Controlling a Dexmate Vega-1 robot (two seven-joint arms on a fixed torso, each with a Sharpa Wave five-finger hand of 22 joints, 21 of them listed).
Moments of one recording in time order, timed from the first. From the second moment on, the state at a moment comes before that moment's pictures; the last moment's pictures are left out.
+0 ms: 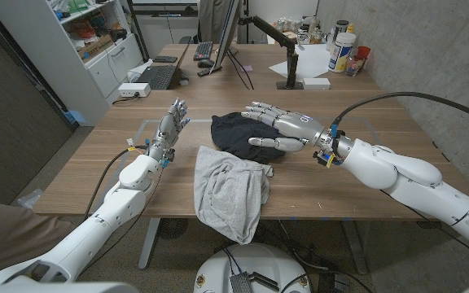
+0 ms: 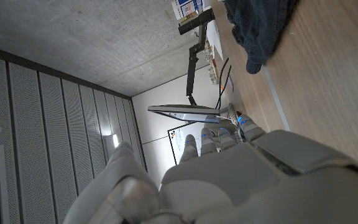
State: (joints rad) left arm 0.94 0.58 0.33 -1.37 -0.63 -0.39 -0.06; left_hand 0.14 0.01 0.20 -0.03 0.20 -0.04 -0.06 0.18 0.17 -0.07 0.05 0.22 0.19 -0.13 0.04 0.19 0.18 -0.06 0.14 0.19 0.17; right arm -1.07 -0.94 -0.34 -2.06 -0.54 0.43 -0.06; right_hand 0.10 0.02 0.01 0.08 0.25 0.03 -0.08 0.19 0.18 -0.04 -0.05 0.19 0.19 -0.16 -0.03 0.20 0.19 0.03 0.07 0.19 0.17
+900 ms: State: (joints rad) left arm 0.94 0.59 0.33 -1.38 -0.63 -0.39 -0.06; left_hand 0.14 0.02 0.20 -0.04 0.20 -0.04 -0.06 0.18 0.17 -0.07 0.05 0.22 0.19 -0.14 0.05 0.19 0.18 -0.06 0.14 0.19 0.17; right arm -1.03 -0.92 -0.39 -2.06 -0.62 0.45 -0.06; right_hand 0.14 0.02 0.01 0.06 0.24 0.03 -0.08 0.20 0.18 -0.04 -0.05 0.19 0.19 -0.16 -0.03 0.20 0.19 0.02 0.07 0.19 0.17
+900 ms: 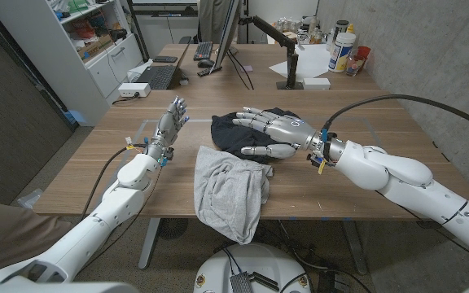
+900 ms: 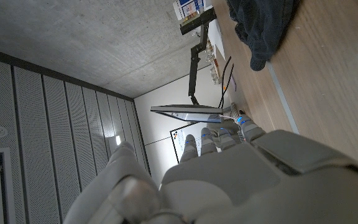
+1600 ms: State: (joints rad) left arm 0.98 0.63 0.30 -1.41 -0.64 -0.39 -0.06; left_hand 0.14 0.02 0.20 -0.04 0.20 -0.04 -0.06 0.18 0.17 -0.07 0.05 0.22 0.19 -0.14 0.05 0.19 0.18 -0.06 0.14 0.19 0.17; right arm -0.97 -0.87 -0.46 -2.05 -0.67 0.44 -0.03; right_hand 0.17 0.02 0.02 0.04 0.24 0.04 -0.08 0.20 0.18 -0.04 -0.05 0.19 0.19 -0.16 -0.03 0.20 0.19 0.02 0.07 0.19 0.17
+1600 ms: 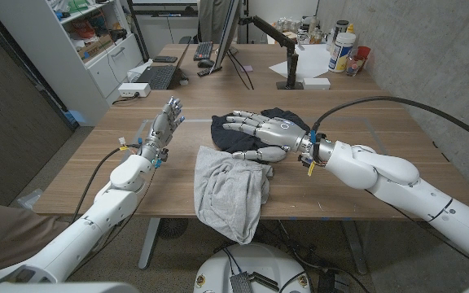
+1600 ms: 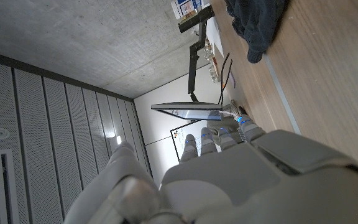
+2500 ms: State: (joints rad) left arm 1.05 0.65 0.26 -1.46 -0.64 -0.42 -0.04; left_hand 0.14 0.02 0.19 -0.04 0.20 -0.04 -0.05 0.19 0.17 -0.07 0.05 0.22 0.19 -0.14 0.05 0.19 0.18 -0.06 0.14 0.19 0.17; right arm -0.93 -0.83 -0.53 -2.02 -0.72 0.47 -0.04; right_hand 0.19 0.02 0.03 0.02 0.24 0.04 -0.08 0.20 0.18 -0.04 -0.05 0.19 0.19 -0.16 -0.03 0.20 0.19 0.02 0.07 0.19 0.17
